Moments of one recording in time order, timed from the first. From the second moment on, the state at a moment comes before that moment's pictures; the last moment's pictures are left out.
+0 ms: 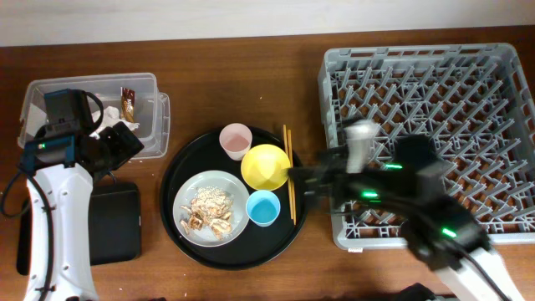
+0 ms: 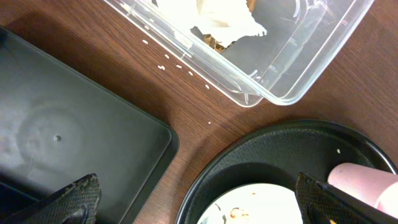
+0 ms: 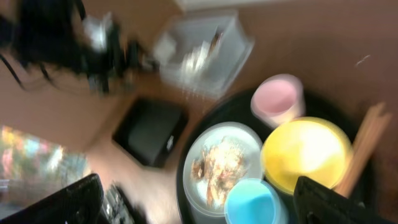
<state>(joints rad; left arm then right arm) 0.22 1.45 1.33 -1.04 -0.06 -0.45 0.49 1.01 0.98 -0.47 -0.49 0.40</state>
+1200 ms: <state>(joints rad) 0.22 1.46 1.33 -1.04 -0.06 -0.45 -0.10 1.31 1.55 -1.30 -0.21 0.26</state>
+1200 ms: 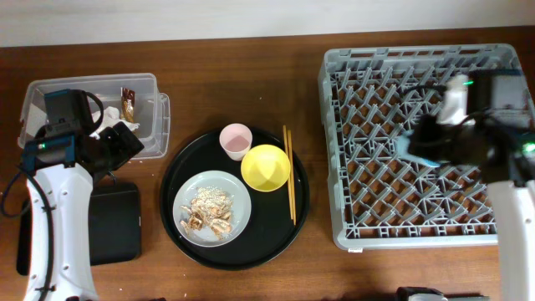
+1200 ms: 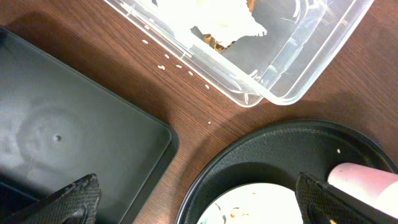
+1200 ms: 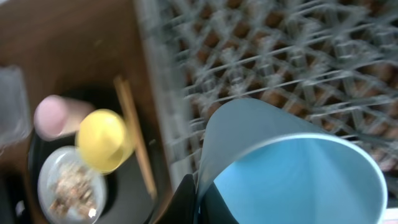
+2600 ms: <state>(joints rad) 0.22 1.46 1.33 -1.04 -0.06 -0.45 -0.59 1.86 1.29 -1.28 -1.10 -0.37</state>
